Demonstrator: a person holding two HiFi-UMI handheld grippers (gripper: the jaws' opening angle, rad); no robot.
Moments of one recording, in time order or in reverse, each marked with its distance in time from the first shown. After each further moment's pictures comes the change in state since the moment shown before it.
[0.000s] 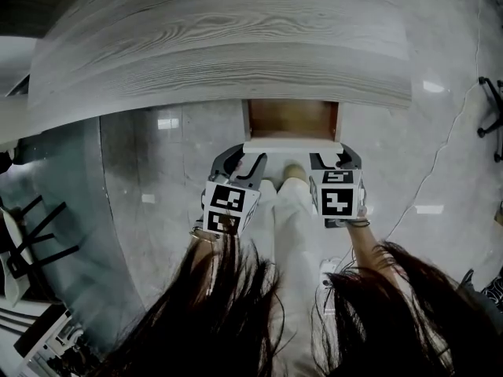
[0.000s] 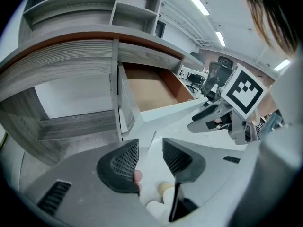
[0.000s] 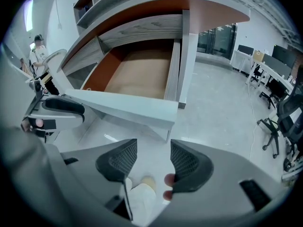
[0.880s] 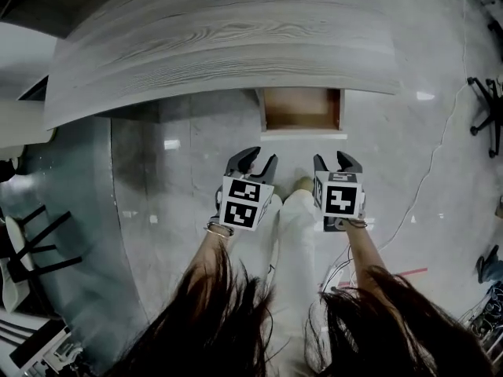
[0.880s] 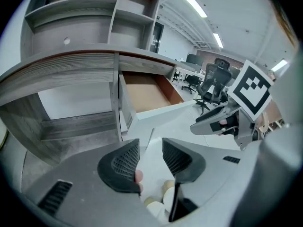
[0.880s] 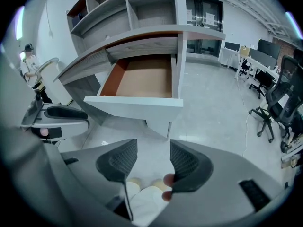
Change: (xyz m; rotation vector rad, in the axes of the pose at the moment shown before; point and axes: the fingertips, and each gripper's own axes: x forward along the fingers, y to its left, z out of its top) left arm -0.024 -0.011 -0.005 0.014 -0.007 -0.021; right arm -0.036 0.017 -0.015 0.106 -0.041 -0.070
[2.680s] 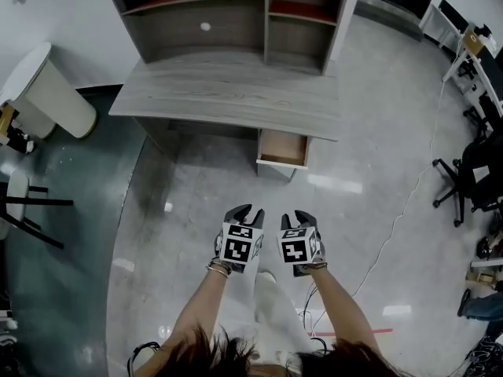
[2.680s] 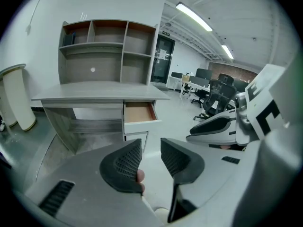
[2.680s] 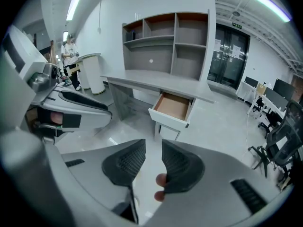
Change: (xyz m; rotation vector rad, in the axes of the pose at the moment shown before) left arm -0.175 -0.115 0.004 -0.125 -0.130 0.168; right arm -0.192 0.068 -0.042 -0.328 -0.165 0.088
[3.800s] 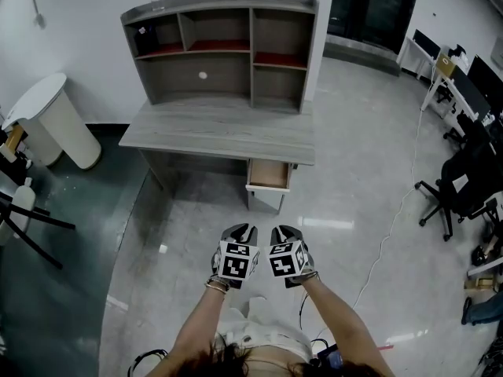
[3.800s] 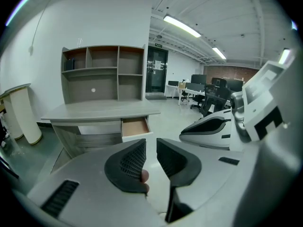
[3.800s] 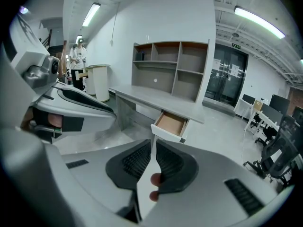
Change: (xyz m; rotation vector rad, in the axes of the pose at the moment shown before) left arm -0.082 -0.057 0.032 0.093 -0.137 0.046; right arm -0.088 0.010 0.019 -0.087 -0.186 -0.027
